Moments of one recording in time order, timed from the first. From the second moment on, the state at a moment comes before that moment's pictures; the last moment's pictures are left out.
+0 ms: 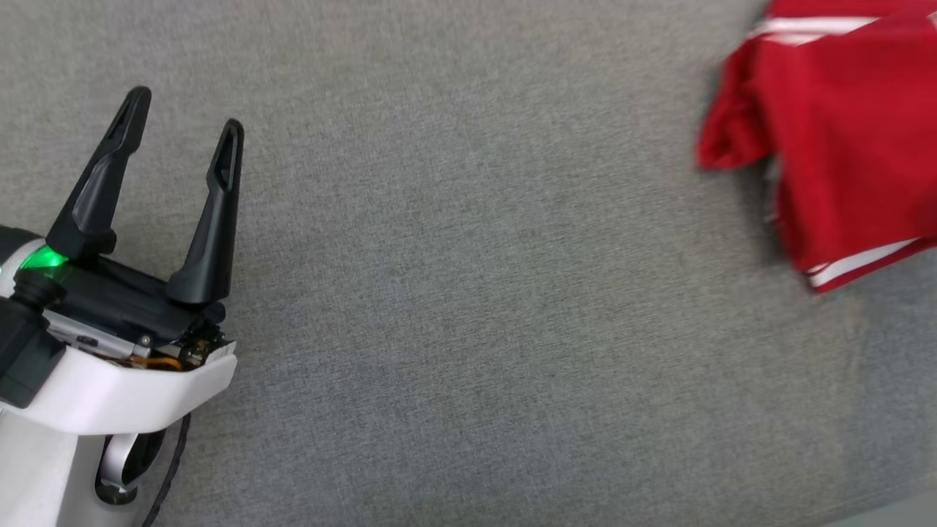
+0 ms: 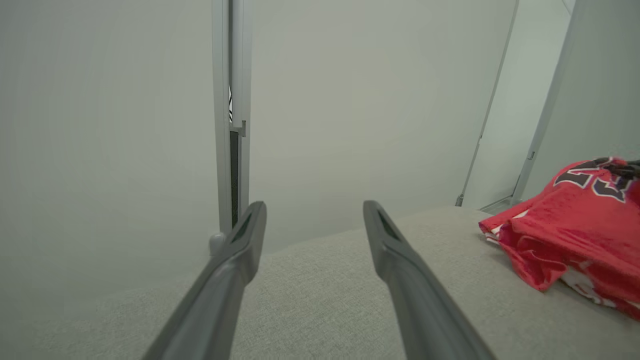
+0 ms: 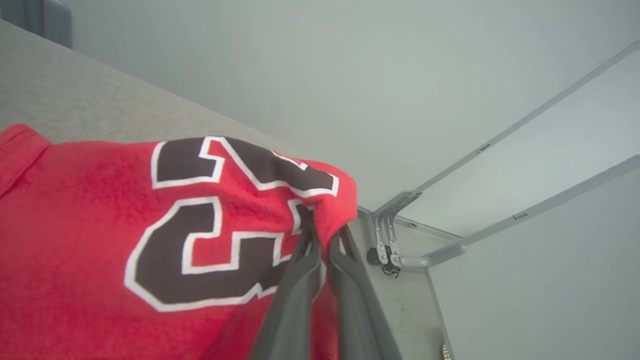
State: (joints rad) left arm -0.32 0.40 -0.18 -0.28 -0.39 -0.07 -0.22; right arm -0.44 -0.57 -0.12 -0.01 0.06 0.13 0.30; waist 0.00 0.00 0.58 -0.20
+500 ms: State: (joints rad) left arm -0.40 0.41 -0.20 -0.25 -0.40 -0.10 -0.25; right arm -0.45 -0.48 -0.32 0.15 0.04 0.13 0.32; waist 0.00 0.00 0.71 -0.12
